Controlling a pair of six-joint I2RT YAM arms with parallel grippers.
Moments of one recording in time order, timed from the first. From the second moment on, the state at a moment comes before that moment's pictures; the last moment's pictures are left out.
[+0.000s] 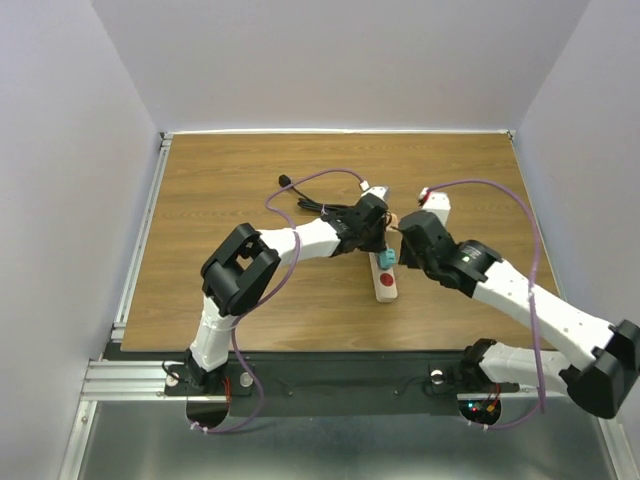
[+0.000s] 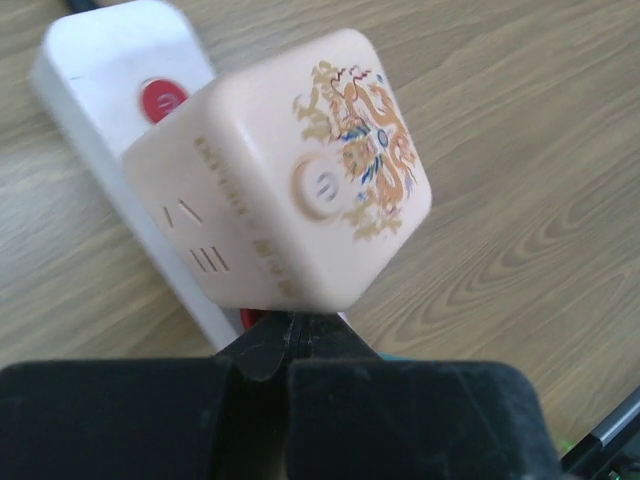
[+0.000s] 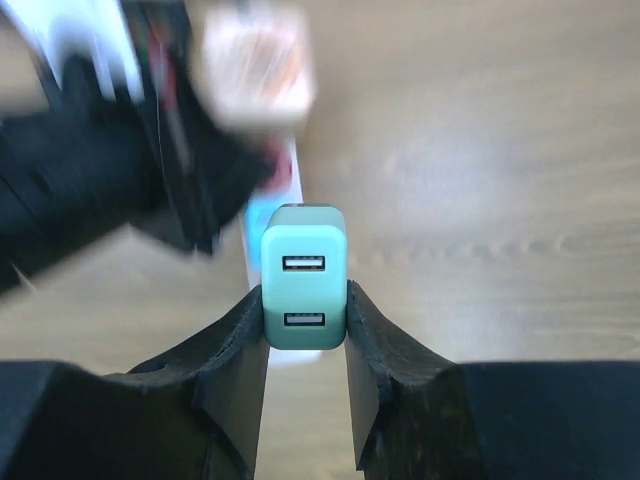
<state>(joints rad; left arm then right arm) -0.90 2.05 1.43 -0.14 -0.03 -0.64 0.76 1.12 0.94 -0.69 0.52 0.64</state>
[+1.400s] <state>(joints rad) -0.81 1.72 1.35 -0.50 -0.02 -0.64 0.17 1.79 1.32 -0.68 0.54 0.74</state>
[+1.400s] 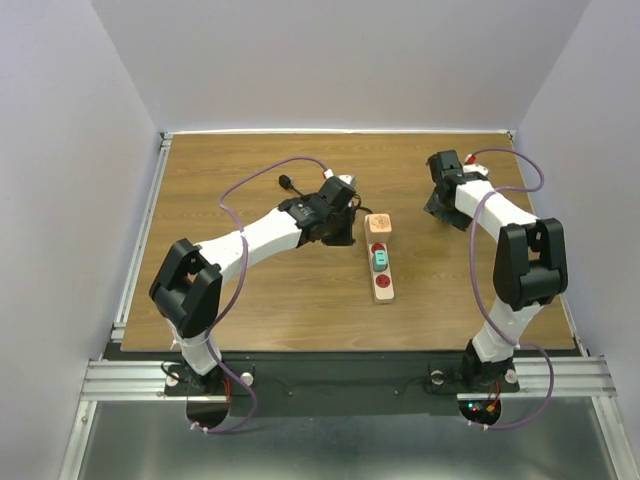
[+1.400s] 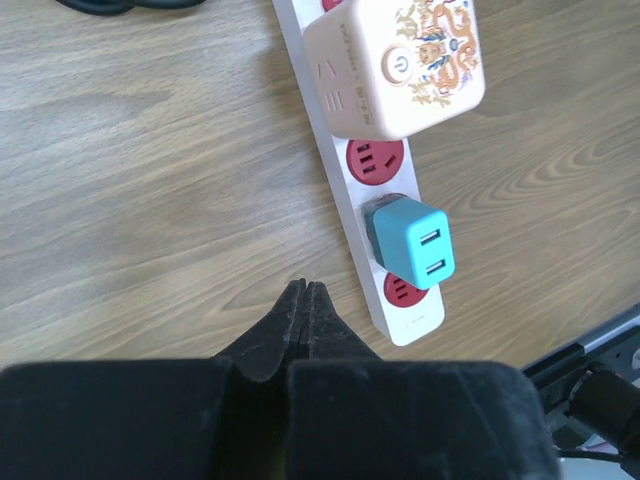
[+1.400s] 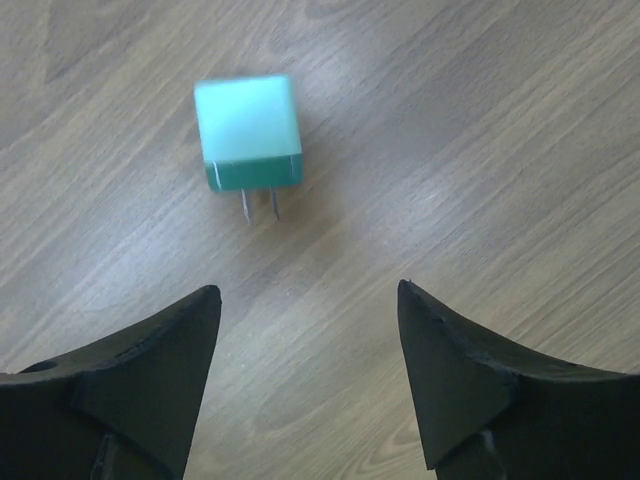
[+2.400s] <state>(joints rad) -0.79 1.99 1.83 -0.56 0.01 -0.54 0.40 1.22 1.00 -0.64 -0.10 0.46</state>
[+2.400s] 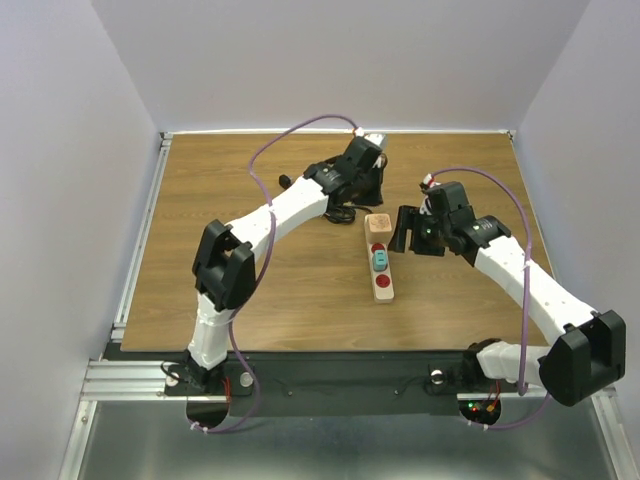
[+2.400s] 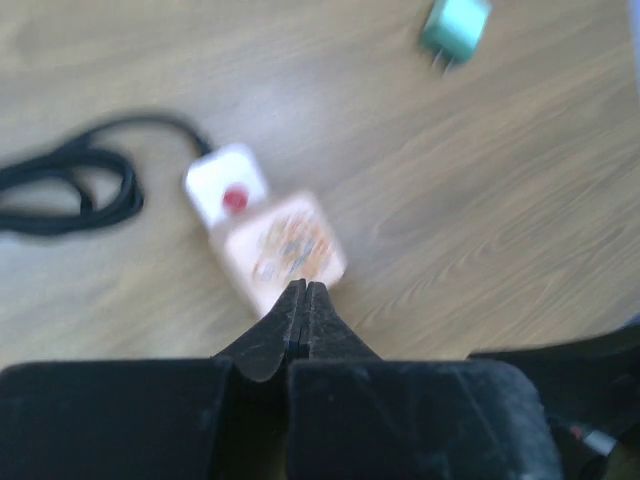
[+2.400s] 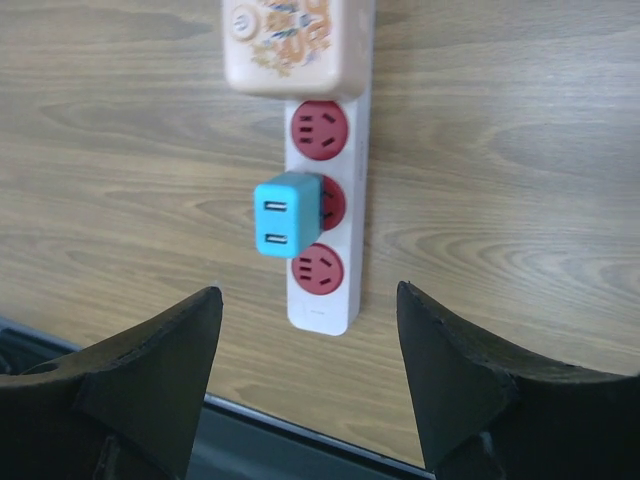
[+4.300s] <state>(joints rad) -0.79 1.52 1.08 -0.37 -0.04 -0.74 0.60 1.57 1.10 -0.60 0.10 0.51</state>
